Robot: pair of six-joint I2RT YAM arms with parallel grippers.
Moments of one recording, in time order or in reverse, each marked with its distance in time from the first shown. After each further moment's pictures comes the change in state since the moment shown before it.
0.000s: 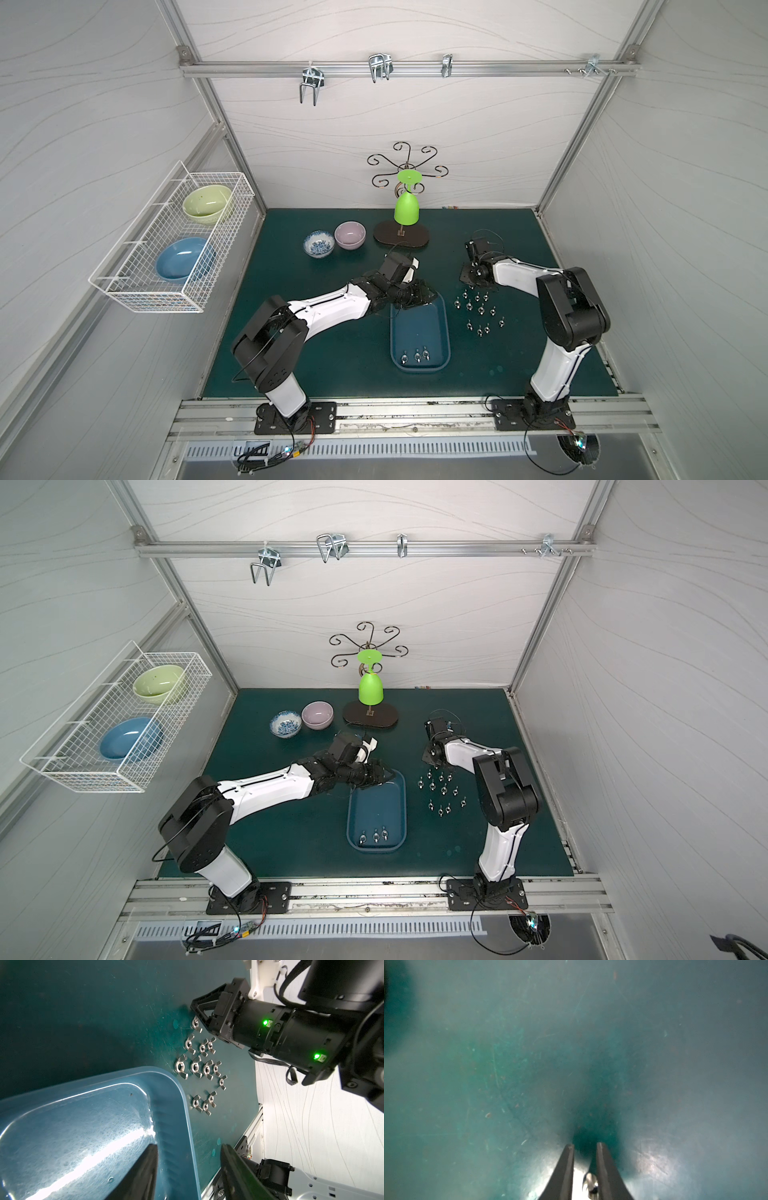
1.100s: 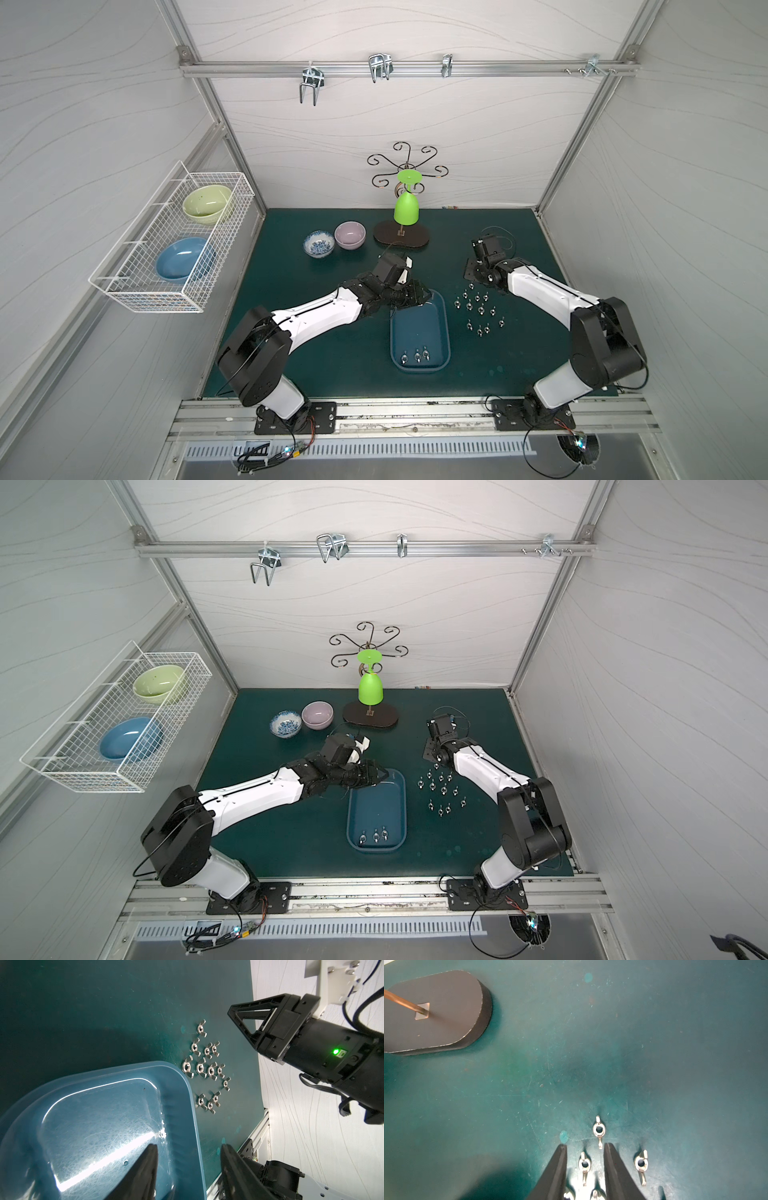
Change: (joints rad) left arm 0.002 -0.103 -0.035 -0.066 -0.070 0.019; right arm 0.055 -0.272 -0.066 -0.080 0.024 -0.027
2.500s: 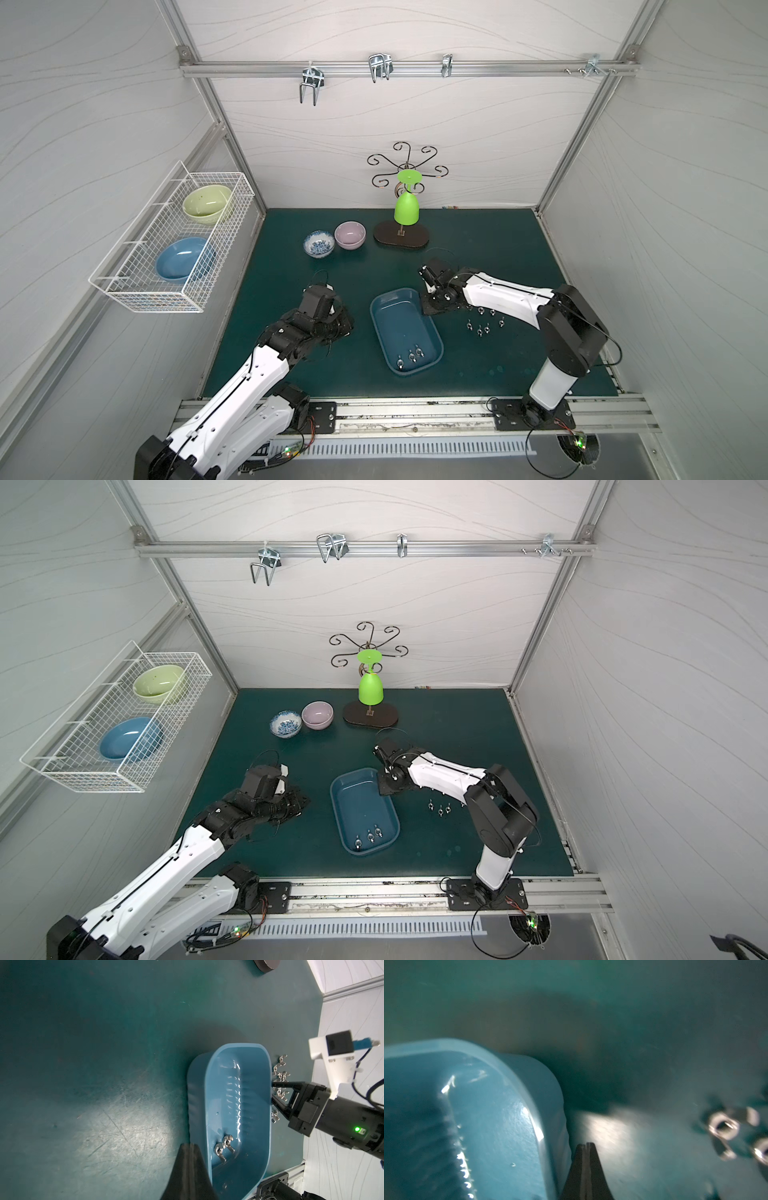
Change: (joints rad) left arm 0.299 -0.723 -0.379 -0.492 -0.172 -0.041; right arm 0.406 0.193 0.152 -0.196 -0.223 -0.018
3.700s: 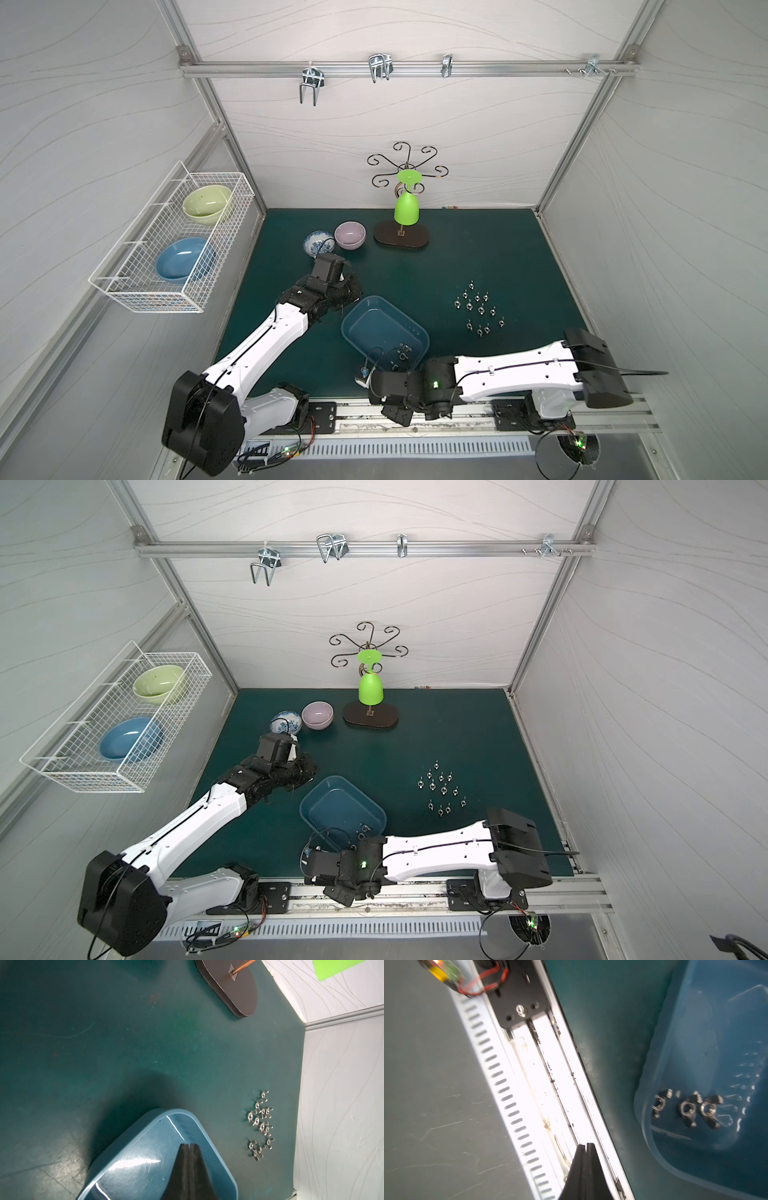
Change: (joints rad) left arm 0.071 0.371 0.232 0.190 -0.002 0.050; right arm 0.822 -0.099 0.020 -0.098 0.162 -0.145
